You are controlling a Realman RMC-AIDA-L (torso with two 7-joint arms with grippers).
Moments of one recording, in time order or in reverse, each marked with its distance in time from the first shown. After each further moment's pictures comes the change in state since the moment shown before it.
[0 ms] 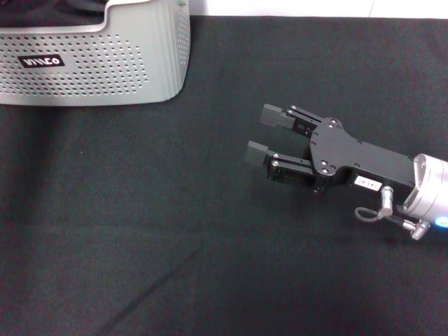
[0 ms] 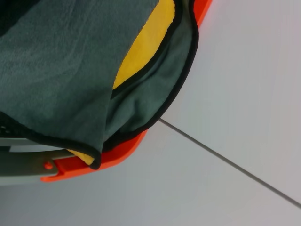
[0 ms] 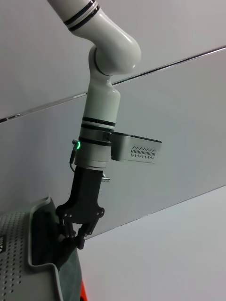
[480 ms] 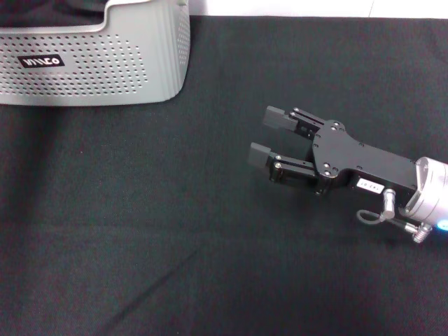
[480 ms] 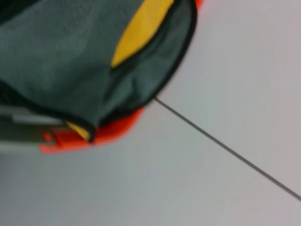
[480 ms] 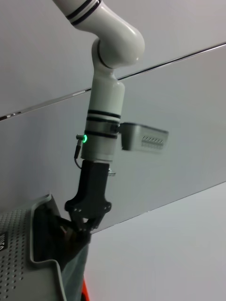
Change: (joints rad) left arm 0.009 -0.002 -0.002 0.047 -0.045 0.038 -0.042; right arm -0.011 0.000 0.001 -0.002 0.000 0.001 -0.002
